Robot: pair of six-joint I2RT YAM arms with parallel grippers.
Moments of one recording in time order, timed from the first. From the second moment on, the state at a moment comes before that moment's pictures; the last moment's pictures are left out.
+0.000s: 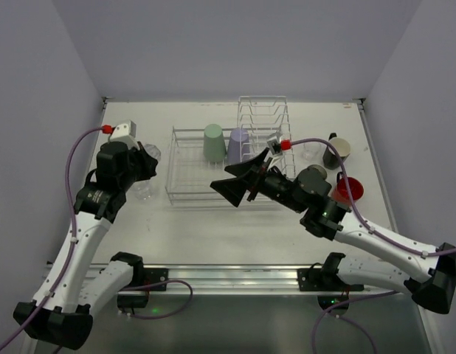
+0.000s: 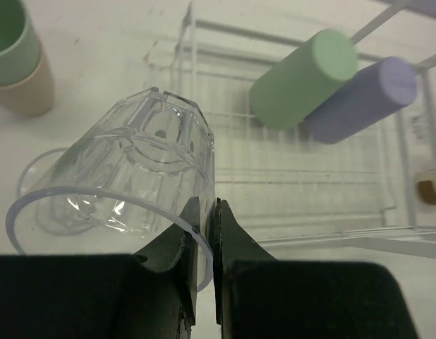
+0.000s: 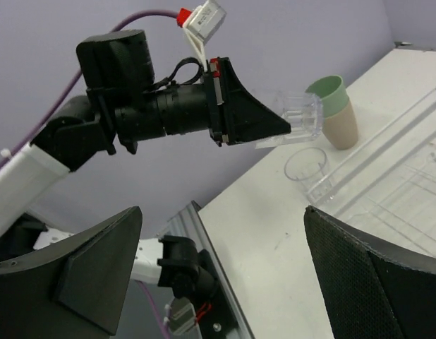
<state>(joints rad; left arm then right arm) -0.22 0.84 0.95 -0.51 0.00 -0.43 0.97 1.02 0.84 0.36 -0.11 0.63</state>
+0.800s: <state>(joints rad) -0.20 1.22 1.12 -0.83 -0.22 -0.22 0.97 0.82 0.95 -0.17 -0.09 0.31</state>
